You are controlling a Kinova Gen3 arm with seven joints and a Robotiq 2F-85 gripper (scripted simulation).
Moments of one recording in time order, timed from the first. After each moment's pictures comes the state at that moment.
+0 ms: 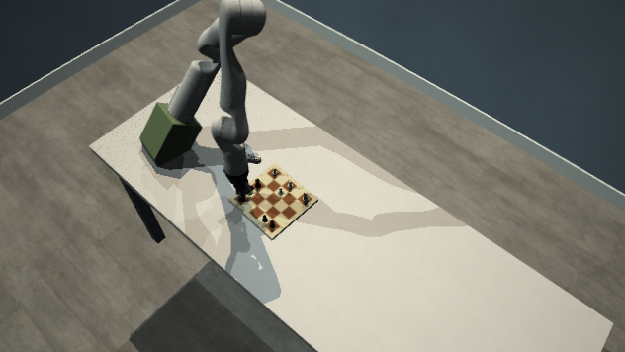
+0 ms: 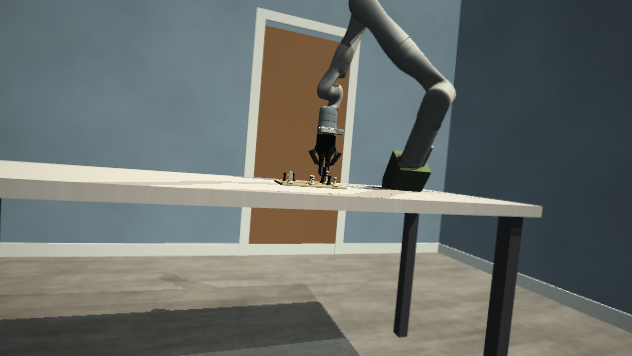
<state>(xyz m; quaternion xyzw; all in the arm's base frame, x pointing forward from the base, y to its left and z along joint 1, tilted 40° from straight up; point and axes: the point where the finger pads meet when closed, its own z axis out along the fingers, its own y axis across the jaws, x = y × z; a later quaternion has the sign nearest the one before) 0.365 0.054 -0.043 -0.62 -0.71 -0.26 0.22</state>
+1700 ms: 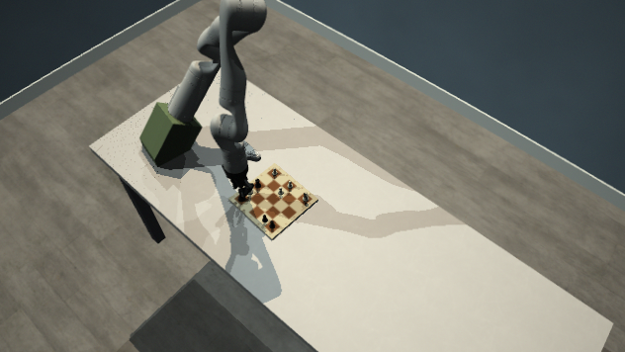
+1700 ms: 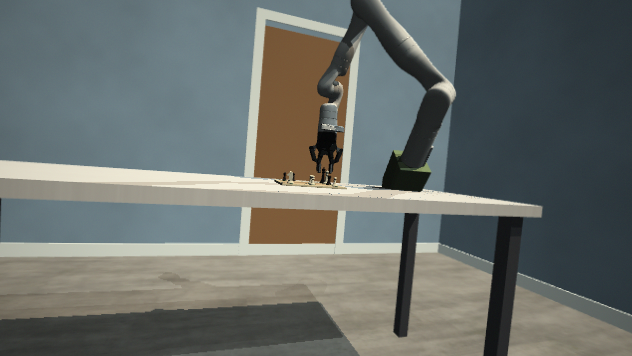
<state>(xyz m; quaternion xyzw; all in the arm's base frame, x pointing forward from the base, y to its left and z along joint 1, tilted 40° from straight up) 0.361 0.049 -0.035 -0.62 -0.71 -0.26 0.23</state>
